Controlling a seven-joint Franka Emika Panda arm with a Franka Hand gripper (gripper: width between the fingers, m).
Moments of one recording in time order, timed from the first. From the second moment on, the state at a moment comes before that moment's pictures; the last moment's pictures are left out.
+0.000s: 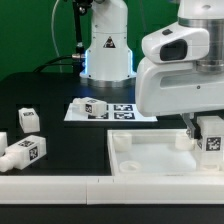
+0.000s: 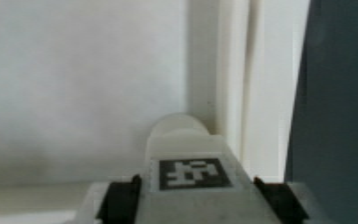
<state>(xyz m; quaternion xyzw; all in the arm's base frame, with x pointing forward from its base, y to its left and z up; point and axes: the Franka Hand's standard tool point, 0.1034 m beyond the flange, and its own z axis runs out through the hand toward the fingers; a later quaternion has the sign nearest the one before) 0.627 0.109 0.071 -1.00 0.02 0.03 0.05</state>
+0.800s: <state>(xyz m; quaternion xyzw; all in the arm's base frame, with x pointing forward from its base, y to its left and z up) 0.635 0.119 0.071 -0.92 0.40 0.01 0.05</state>
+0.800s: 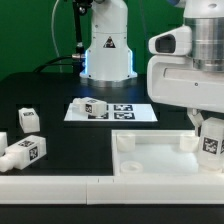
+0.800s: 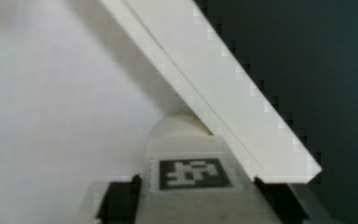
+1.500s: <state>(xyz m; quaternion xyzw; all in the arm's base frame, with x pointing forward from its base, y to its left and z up) 0.636 0.116 0.073 -0.91 0.42 -0.01 0.08</state>
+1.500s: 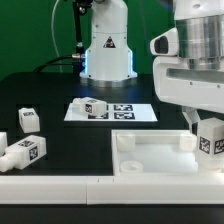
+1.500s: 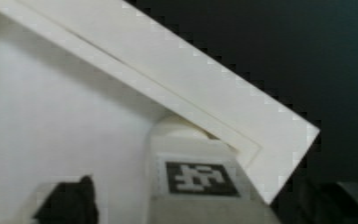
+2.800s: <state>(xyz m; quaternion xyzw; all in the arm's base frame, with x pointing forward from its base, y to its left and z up) 0.640 0.114 0.083 -0.99 -0.14 -0.06 0.02</state>
